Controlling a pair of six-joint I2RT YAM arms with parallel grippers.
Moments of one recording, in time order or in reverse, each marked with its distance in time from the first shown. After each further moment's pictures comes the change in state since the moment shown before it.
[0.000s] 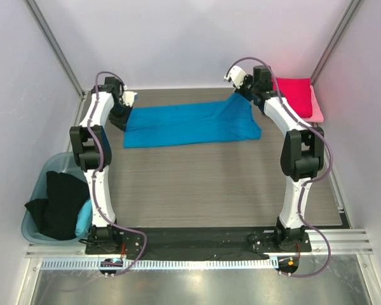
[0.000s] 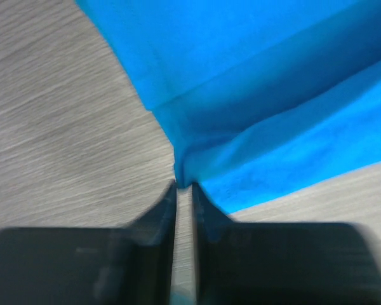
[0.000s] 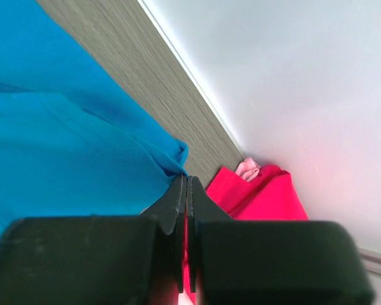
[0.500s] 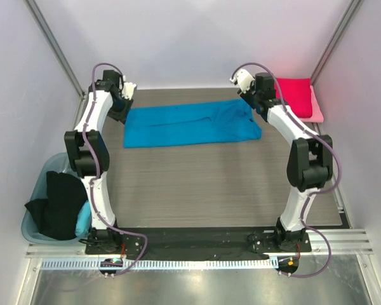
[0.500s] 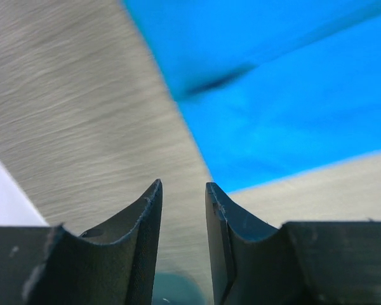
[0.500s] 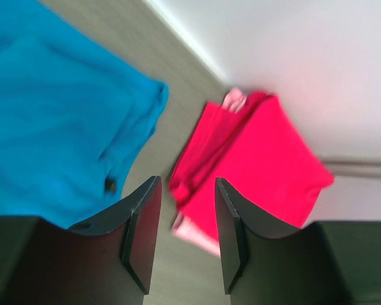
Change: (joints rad) left arm -0.024 -0.123 -0.049 0.083 -0.108 -0.032; right arm 0.020 -0.091 -0.149 0.070 0.264 0.115
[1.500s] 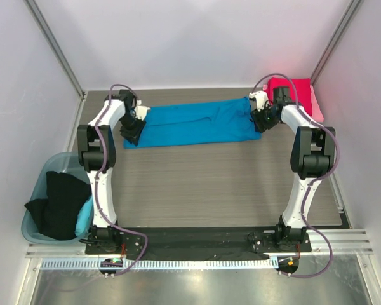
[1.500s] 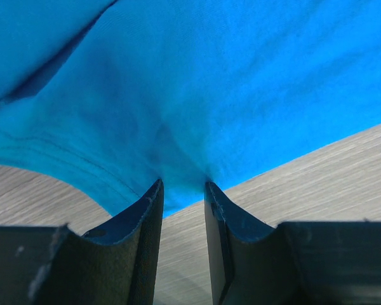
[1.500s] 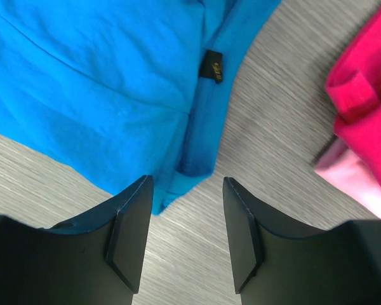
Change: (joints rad) left arm -0.056 0.090 -0.158 -0.051 0.140 0.039; right arm -0.210 0.105 -0.031 -0.393 -0.362 0.144
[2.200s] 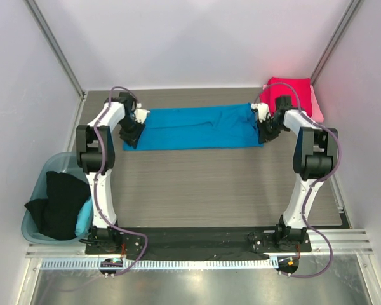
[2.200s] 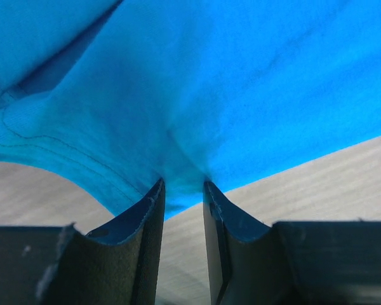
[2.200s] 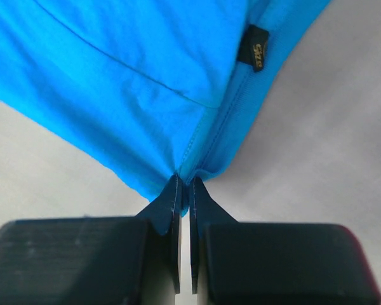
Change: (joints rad) left arm 0.000 -0.026 -0.071 0.032 -0.024 0.016; right arm -0.034 0.007 -0.067 -0.101 -0.077 0.000
